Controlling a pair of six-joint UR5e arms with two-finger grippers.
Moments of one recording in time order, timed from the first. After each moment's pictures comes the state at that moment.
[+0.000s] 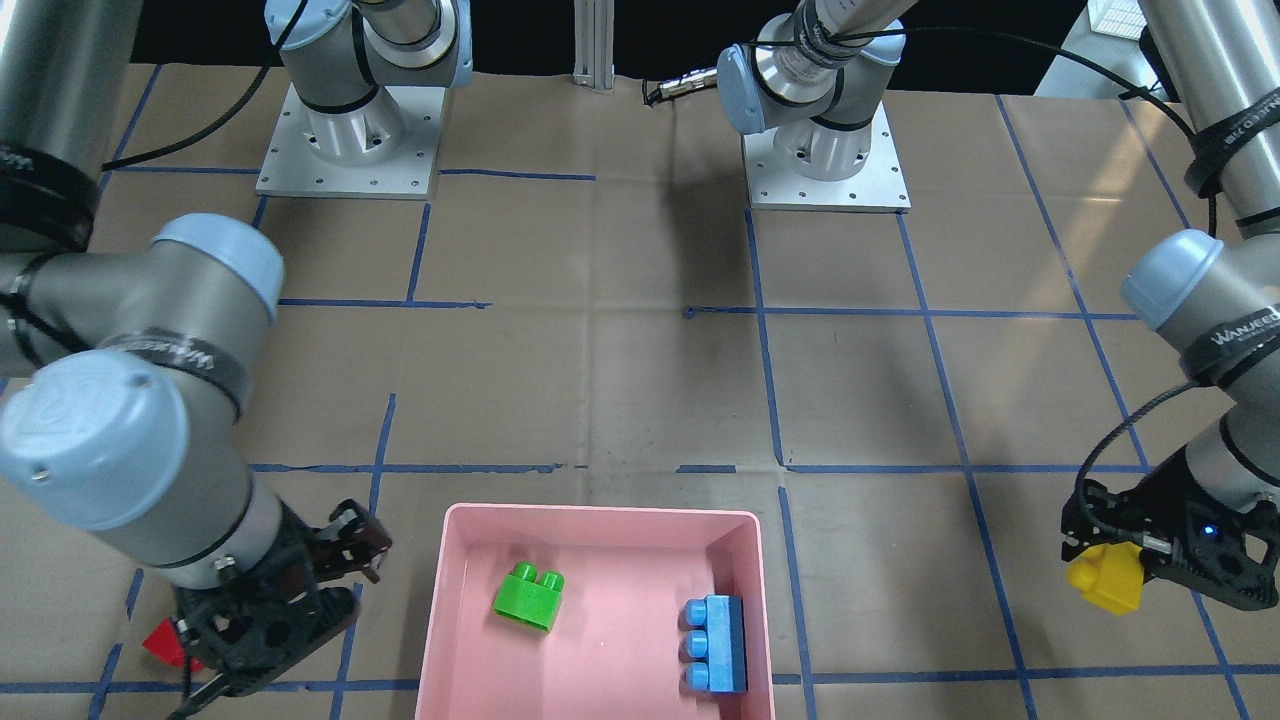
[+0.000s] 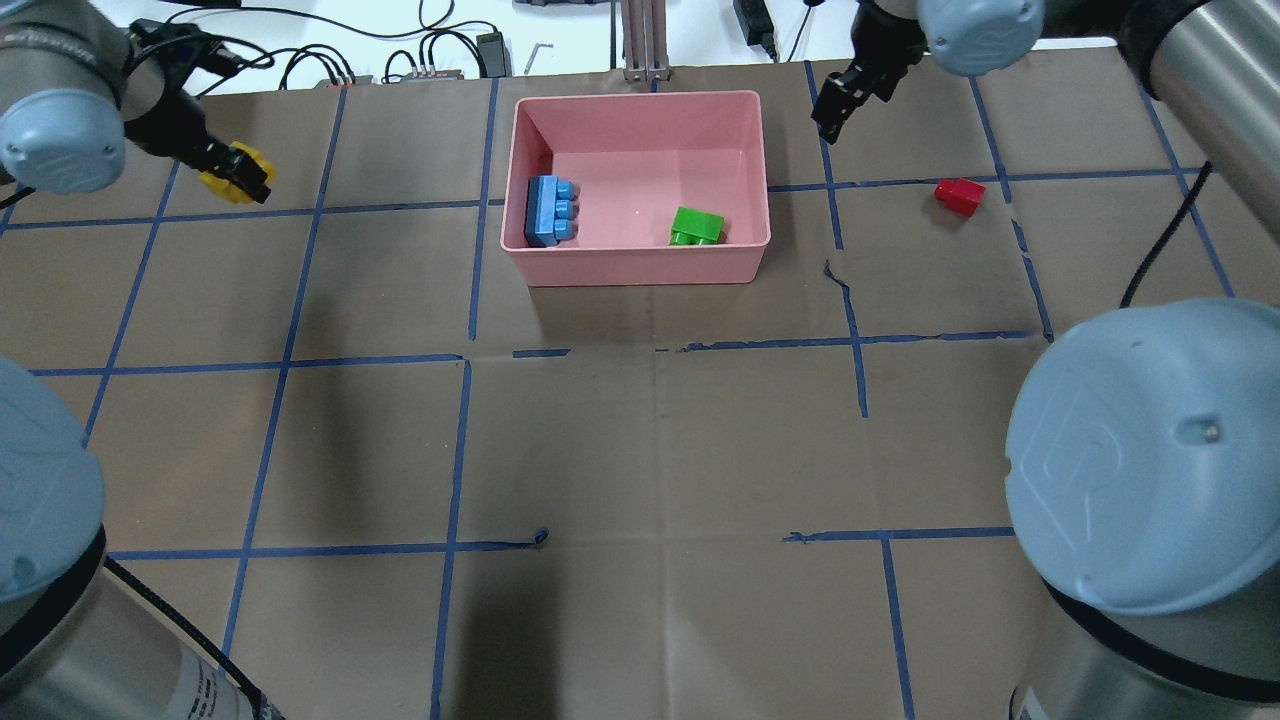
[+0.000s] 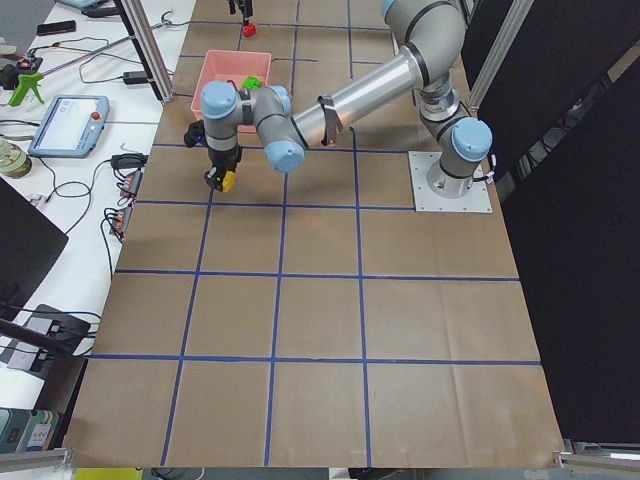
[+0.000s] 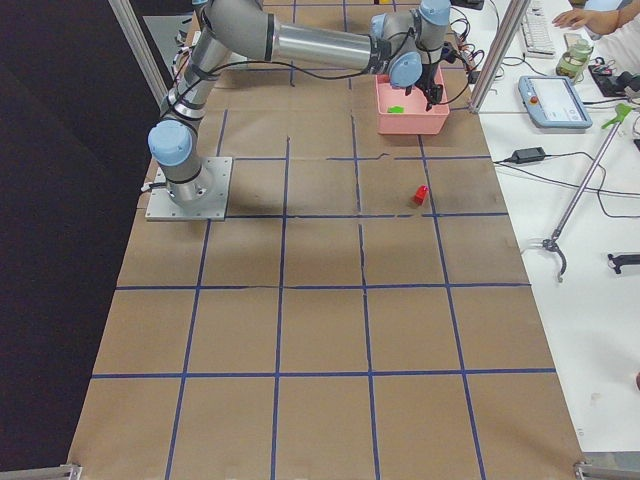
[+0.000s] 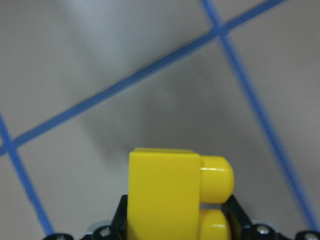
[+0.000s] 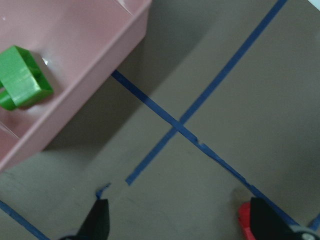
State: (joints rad) left arm -1.30 -2.07 -1.37 -1.13 1.54 0.68; right arm 1.50 -0.97 1.18 -1.87 -1.51 -0.79
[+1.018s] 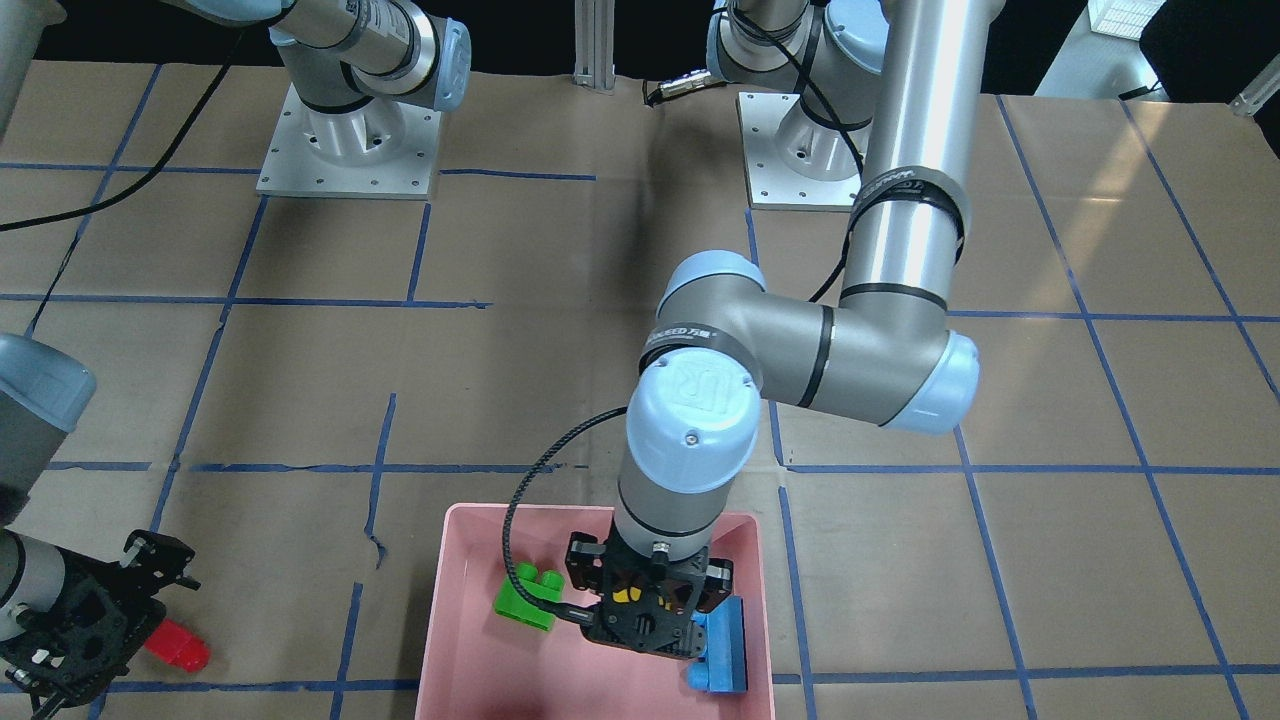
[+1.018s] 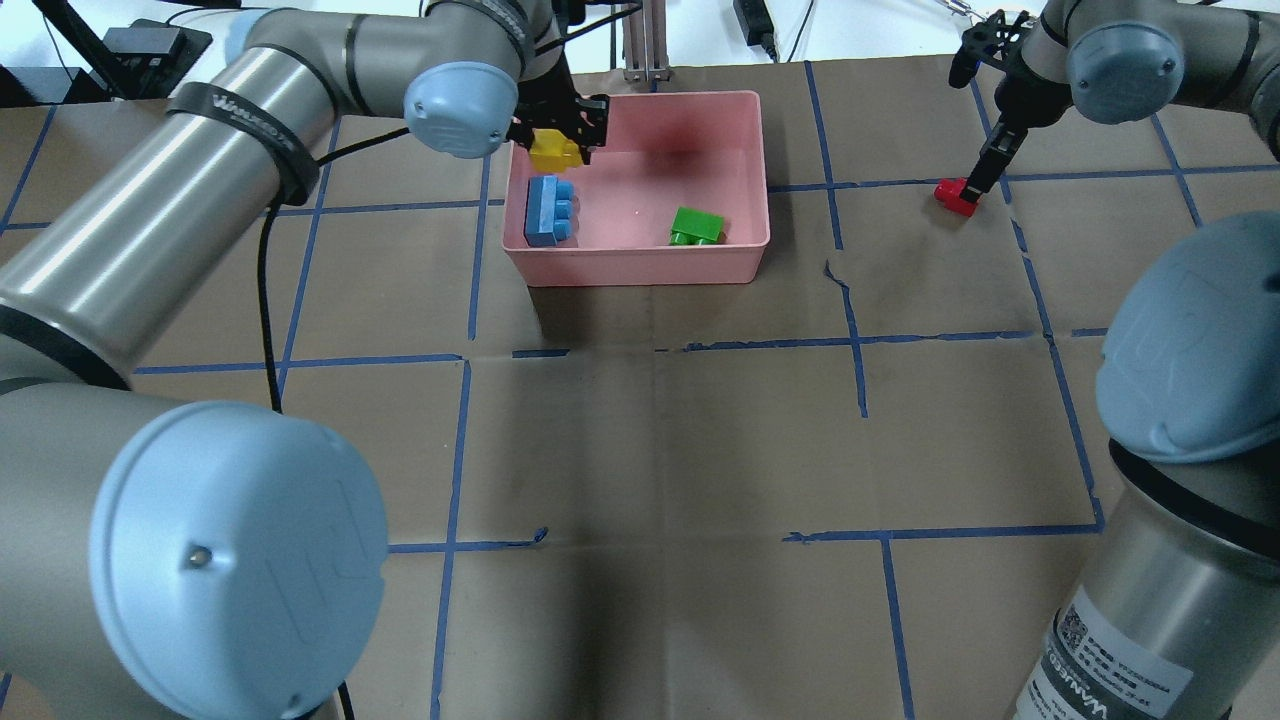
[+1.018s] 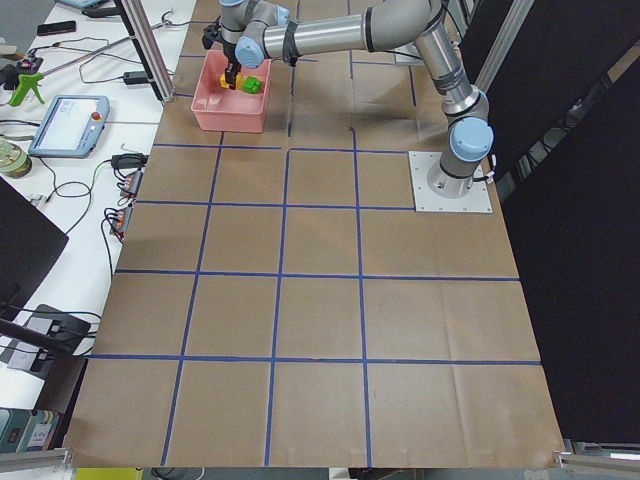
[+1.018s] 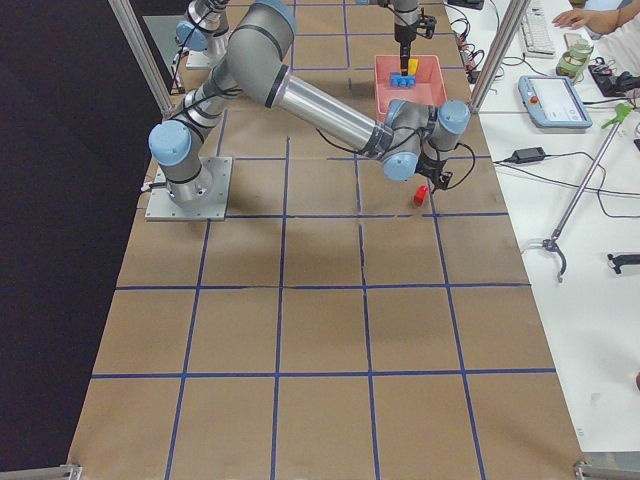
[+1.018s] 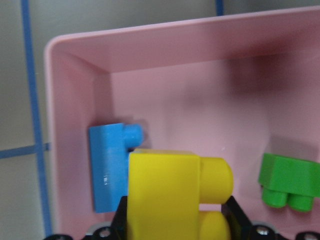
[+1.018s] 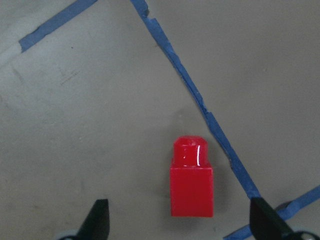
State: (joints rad) left arm -1.84 -2.28 -1.19 -1.05 1.56 -0.05; right arm 1.31 -0.85 1.26 -1.97 -1.50 -1.29
